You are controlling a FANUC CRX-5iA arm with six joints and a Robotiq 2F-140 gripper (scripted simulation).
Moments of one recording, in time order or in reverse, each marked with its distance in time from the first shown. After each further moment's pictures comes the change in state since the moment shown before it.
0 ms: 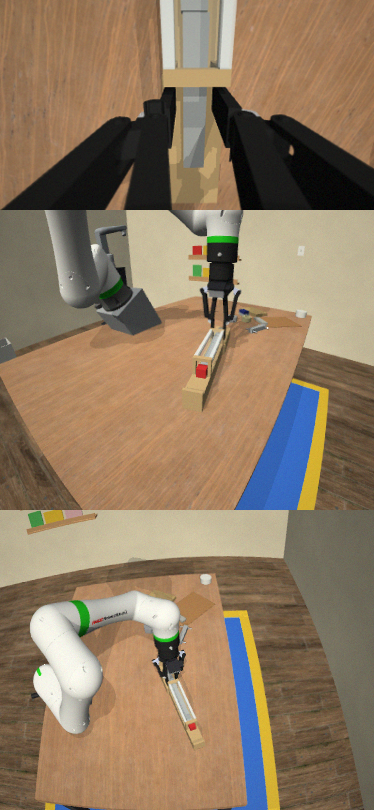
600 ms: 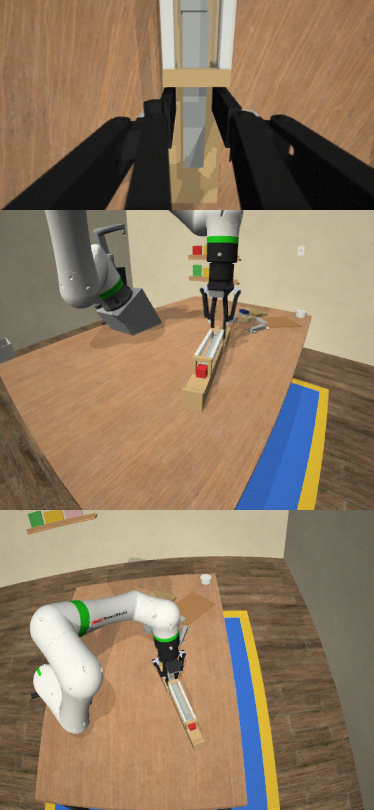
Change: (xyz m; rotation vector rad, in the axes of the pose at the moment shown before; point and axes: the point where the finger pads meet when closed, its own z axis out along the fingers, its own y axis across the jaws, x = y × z) arm 0.000 0.000 0.000 0.000 0.000 0.000
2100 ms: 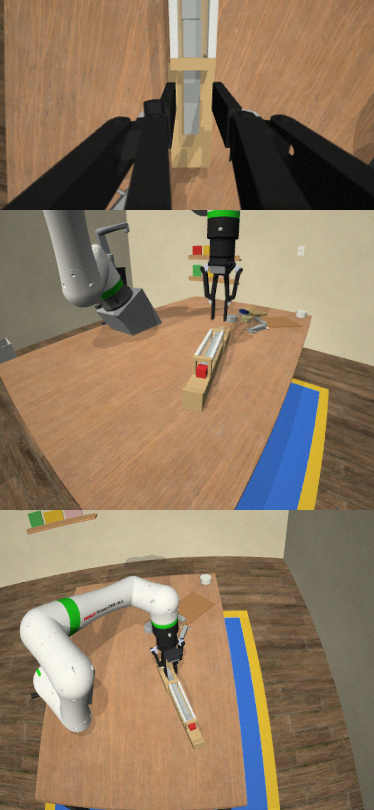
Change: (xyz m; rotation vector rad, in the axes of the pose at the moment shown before) arm 0.000 0.000 -0.067 0.000 0.000 0.000
